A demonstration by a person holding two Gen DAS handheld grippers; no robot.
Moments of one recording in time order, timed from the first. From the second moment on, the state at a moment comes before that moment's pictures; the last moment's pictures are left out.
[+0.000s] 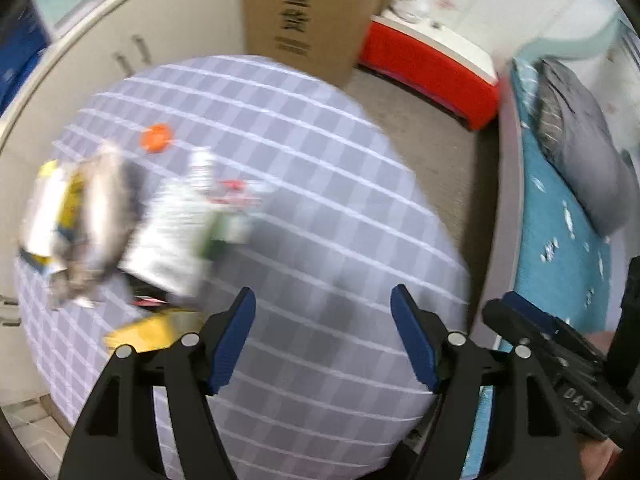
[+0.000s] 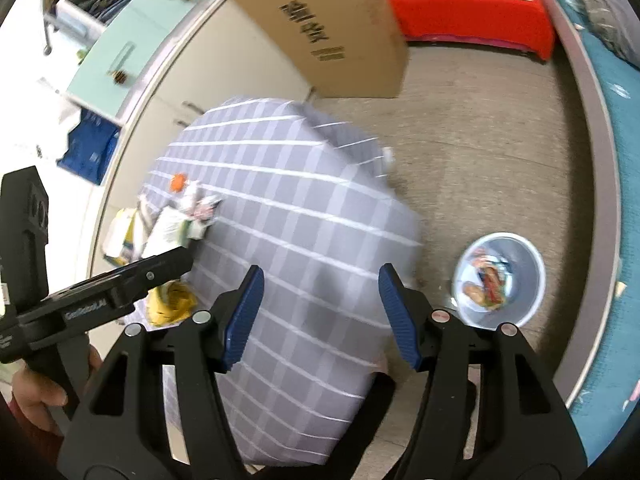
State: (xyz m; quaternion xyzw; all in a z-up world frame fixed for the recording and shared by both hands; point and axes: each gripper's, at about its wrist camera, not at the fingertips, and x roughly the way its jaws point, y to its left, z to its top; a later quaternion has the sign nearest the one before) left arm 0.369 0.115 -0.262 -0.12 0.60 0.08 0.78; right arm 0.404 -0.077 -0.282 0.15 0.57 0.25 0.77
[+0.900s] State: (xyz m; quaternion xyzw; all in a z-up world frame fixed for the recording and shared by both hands) left arm 0.388 0.217 -0.301 -0.05 0.64 0.05 0.76; right arm 0.404 0.042 -0.288 0.16 0.59 0.23 0.76
